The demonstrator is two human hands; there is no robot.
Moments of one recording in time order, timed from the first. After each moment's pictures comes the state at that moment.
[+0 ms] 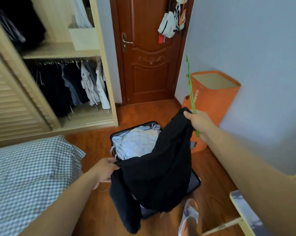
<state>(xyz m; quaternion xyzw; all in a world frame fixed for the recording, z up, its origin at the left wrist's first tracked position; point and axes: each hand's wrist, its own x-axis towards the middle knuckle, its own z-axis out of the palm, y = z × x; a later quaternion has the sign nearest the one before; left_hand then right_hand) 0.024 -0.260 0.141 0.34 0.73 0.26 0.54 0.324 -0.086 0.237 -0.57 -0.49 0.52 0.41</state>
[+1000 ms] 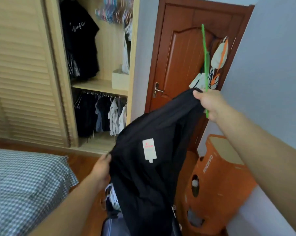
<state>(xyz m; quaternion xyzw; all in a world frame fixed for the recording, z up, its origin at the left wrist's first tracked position) 0.098 -0.063 0.193 0.14 0.59 0.69 0.40 0.343 0.145 0.474 -0.41 -0.64 0.50 0.41</state>
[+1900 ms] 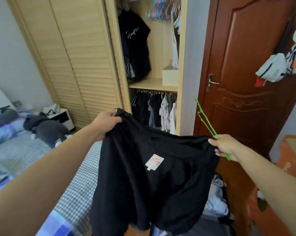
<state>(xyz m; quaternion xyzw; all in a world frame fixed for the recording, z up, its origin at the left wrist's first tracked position) 0.028 -0.164 0.372 0.20 0.77 0.58 0.18 0.293 0.165 0.280 -0.43 -0.68 0.58 0.14</state>
